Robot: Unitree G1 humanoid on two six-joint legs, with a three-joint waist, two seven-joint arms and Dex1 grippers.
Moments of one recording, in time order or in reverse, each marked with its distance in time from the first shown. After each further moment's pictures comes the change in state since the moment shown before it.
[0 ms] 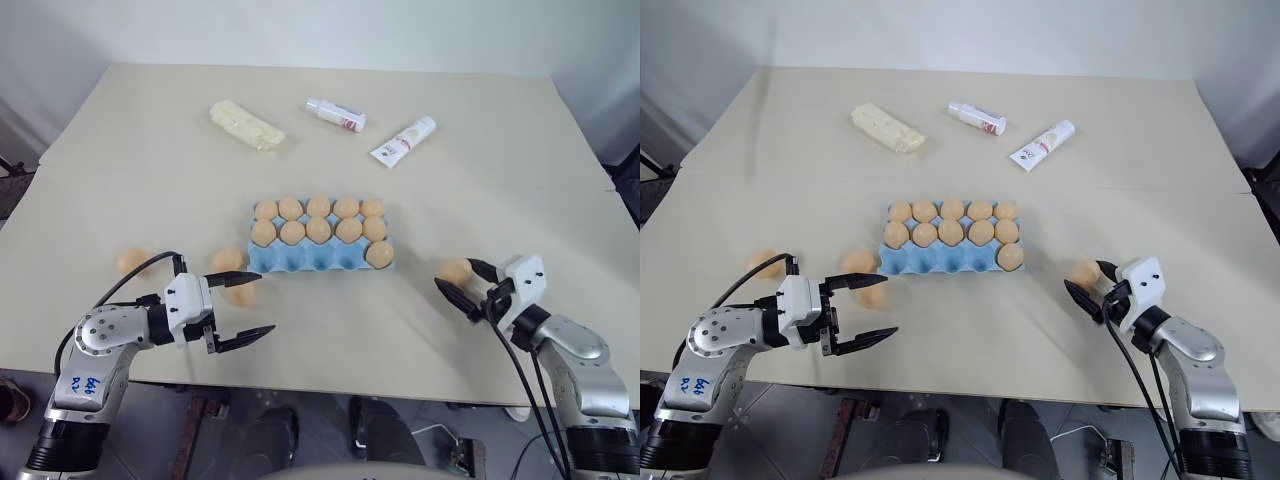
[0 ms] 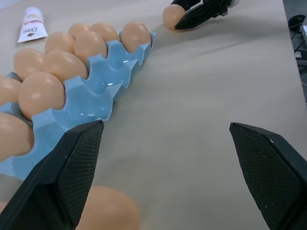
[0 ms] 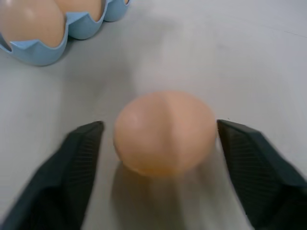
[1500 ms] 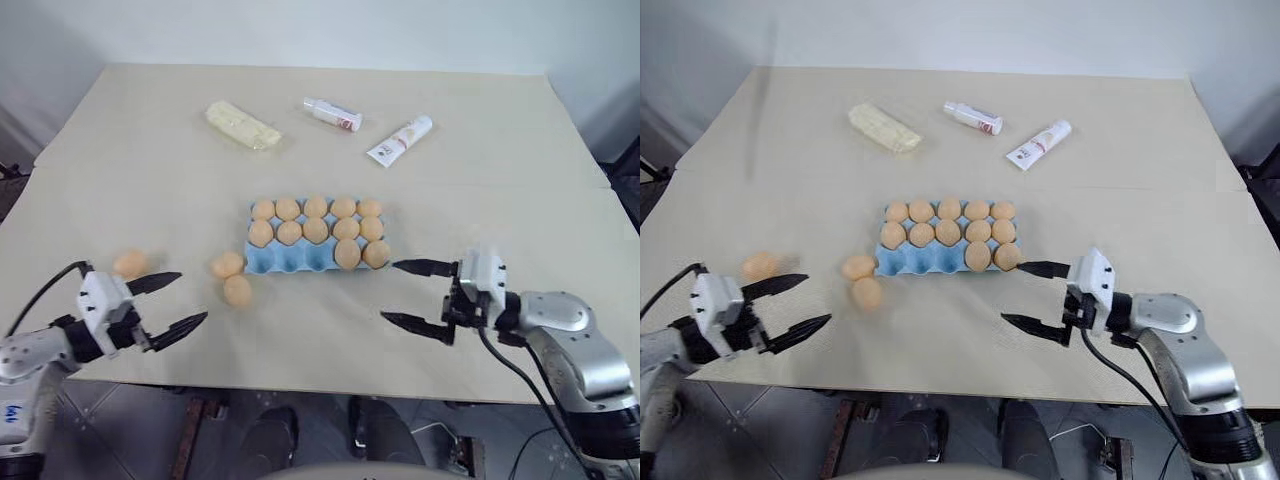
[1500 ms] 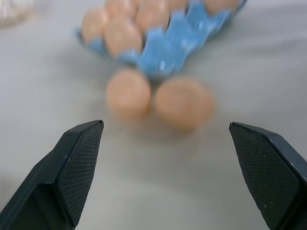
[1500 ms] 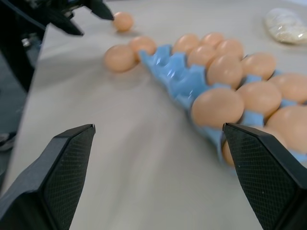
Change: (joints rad) left arm 0.212 0.133 0.319 0.121 -0.116 0.106 0.009; right arm -0.071 -0.158 0.151 -0.273 0.169 0.087 0.390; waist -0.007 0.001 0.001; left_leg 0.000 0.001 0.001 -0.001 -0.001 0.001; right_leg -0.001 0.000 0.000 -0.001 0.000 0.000
